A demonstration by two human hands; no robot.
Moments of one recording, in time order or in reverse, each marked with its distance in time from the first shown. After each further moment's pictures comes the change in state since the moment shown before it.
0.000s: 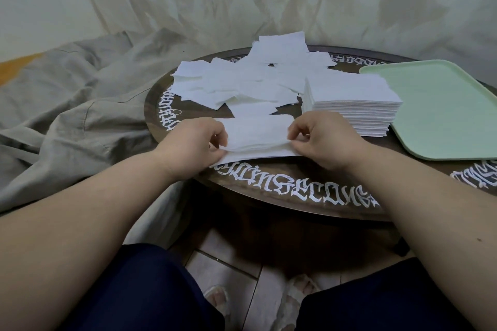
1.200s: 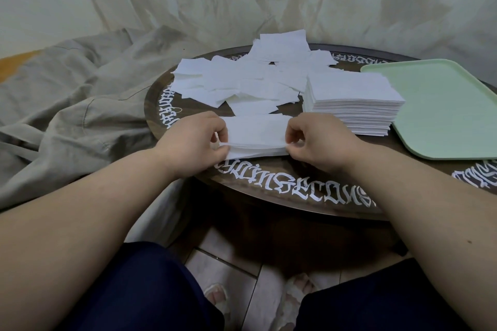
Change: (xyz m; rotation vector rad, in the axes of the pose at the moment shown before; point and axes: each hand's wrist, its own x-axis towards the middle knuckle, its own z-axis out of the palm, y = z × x) left_hand 0.000 0.002 0.000 0.057 0.032 0.052; right_hand 0.002 -0.005 0.004 -0.099 -0.083 -0.054
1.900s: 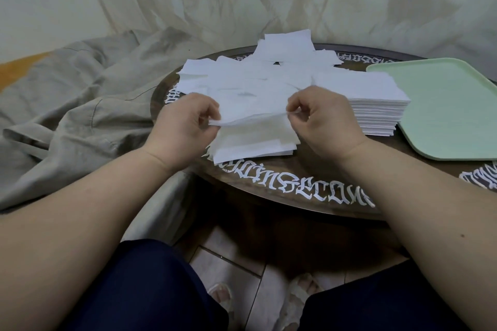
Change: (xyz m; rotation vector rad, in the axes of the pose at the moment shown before) left_hand -0.001 -0.010 -0.008 -0.126 0.339 0.039; right_hand 0.014 -0.005 -0.001 0.146 0.436 -0.032
